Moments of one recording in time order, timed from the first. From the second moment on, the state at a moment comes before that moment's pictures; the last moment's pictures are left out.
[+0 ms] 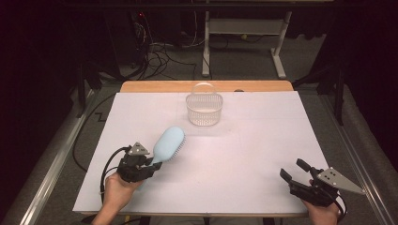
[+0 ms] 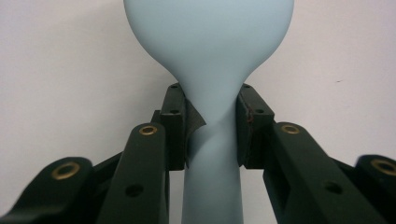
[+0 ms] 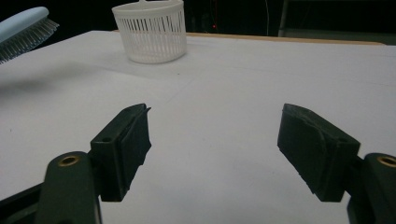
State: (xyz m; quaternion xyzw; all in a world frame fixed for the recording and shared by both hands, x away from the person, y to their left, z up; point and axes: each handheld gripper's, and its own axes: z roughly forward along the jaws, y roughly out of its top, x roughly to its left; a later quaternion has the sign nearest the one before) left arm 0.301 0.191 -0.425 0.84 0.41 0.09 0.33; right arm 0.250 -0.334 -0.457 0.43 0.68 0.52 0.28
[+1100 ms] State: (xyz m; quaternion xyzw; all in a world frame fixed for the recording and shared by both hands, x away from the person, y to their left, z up) left arm 0.295 0.167 -0.425 0.84 0.38 0.07 0.37; right arm 0.248 -0.289 -0.452 0.38 0.71 0.54 0.25
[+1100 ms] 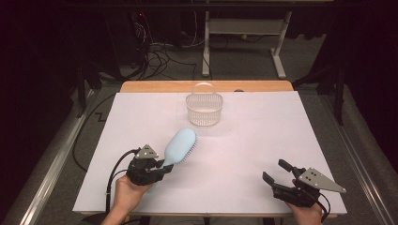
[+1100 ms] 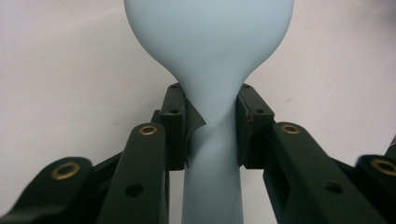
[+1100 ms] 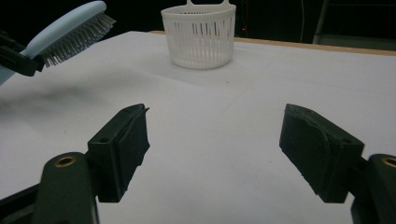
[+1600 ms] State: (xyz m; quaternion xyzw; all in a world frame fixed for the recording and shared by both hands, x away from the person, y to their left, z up) left arm 0.295 0.137 -0.426 0.86 0.35 0.07 0.36; right arm 0.248 -0.267 -0.452 0.36 0.72 0.55 0.23
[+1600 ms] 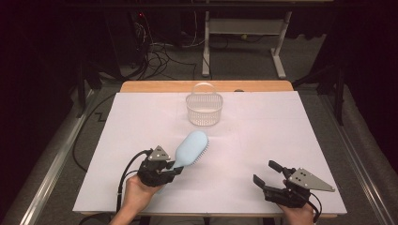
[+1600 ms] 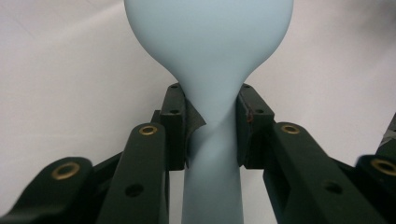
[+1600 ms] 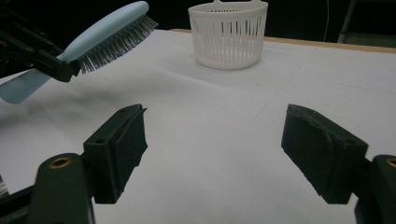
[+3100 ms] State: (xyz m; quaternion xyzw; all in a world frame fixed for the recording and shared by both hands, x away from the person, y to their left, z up) left arm 0.286 0.075 -0.427 0.88 0.28 0.07 0.37; right arm 0.277 -0.184 -0.451 0.35 0.75 0.56 0.11
